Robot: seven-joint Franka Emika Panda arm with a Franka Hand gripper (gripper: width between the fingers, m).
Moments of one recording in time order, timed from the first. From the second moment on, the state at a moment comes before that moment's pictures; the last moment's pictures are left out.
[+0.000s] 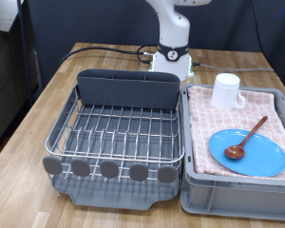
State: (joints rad) arm 0.03 -0.45 0.23 -2.22 0.02 1.81 1.48
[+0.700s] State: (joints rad) arm 0.03 -0.29 0.31 -2.13 -0.01 1.88 1.65
